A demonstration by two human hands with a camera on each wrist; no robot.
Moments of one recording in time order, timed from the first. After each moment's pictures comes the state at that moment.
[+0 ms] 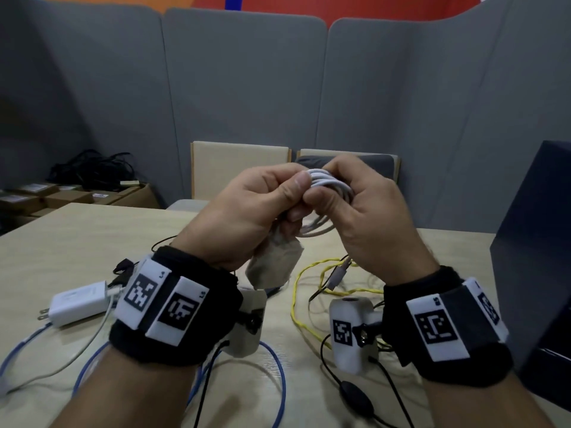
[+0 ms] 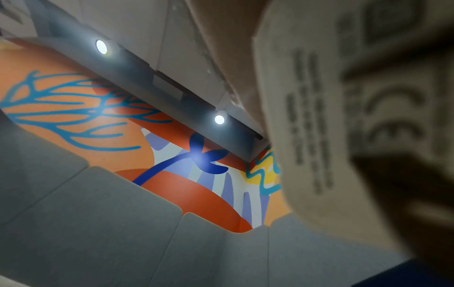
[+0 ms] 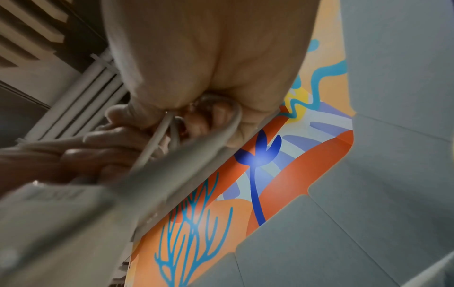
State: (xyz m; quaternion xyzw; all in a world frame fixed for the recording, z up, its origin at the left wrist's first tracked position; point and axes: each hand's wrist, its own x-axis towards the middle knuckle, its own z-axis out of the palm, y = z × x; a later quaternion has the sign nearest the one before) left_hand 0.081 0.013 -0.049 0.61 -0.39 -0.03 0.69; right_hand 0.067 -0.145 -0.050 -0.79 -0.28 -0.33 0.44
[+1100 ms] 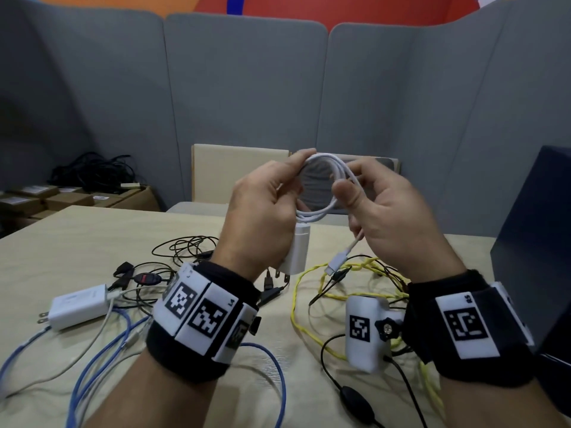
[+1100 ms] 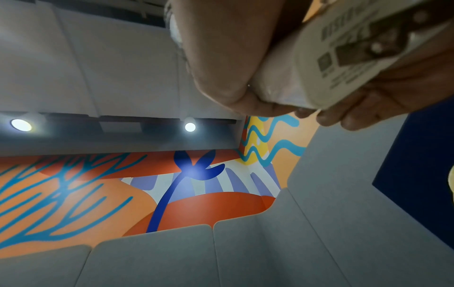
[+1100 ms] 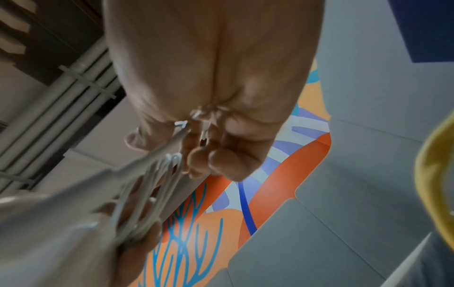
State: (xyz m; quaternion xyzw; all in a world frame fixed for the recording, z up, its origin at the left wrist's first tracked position) left_hand 0.092 -0.006 -0.060 0.71 -0.30 0.30 0.57; right_hand 0.075 -0.170 -0.049 -0.80 -0.23 -0.27 0.48
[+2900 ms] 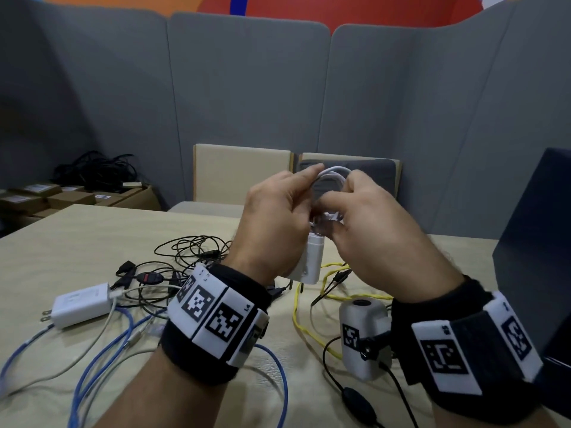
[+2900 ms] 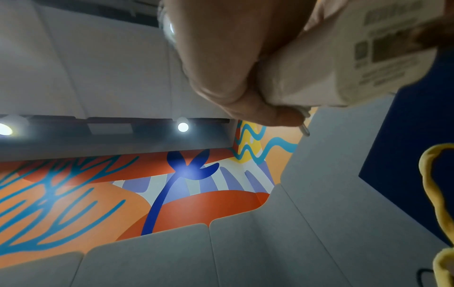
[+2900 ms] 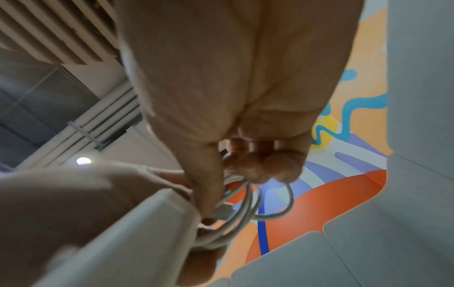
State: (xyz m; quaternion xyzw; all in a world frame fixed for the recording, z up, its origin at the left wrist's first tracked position) left_hand 0.093 -0.015 -0.066 0.75 -0.25 0.33 0.51; right_hand 0.056 -0.142 -0.044 -0.93 -0.17 -0.28 0.14
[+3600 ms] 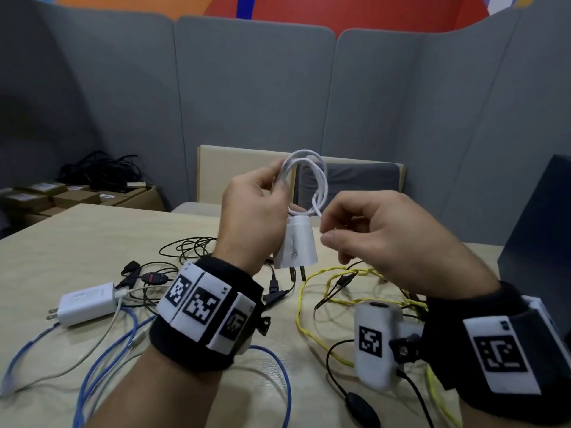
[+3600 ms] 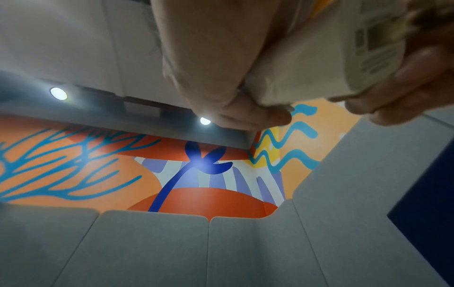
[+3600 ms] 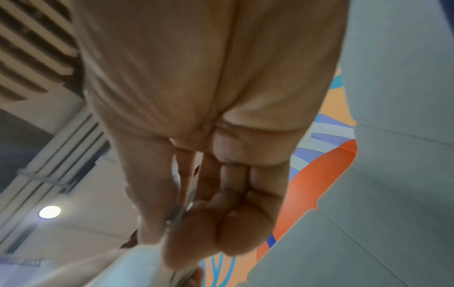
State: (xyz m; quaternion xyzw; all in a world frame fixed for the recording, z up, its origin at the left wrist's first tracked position) left_hand 0.096 0.001 -0.056 0.68 -0.16 0.25 0.67; right_hand 0.045 -0.158 -0.032 -0.89 -0.25 -0.15 0.36
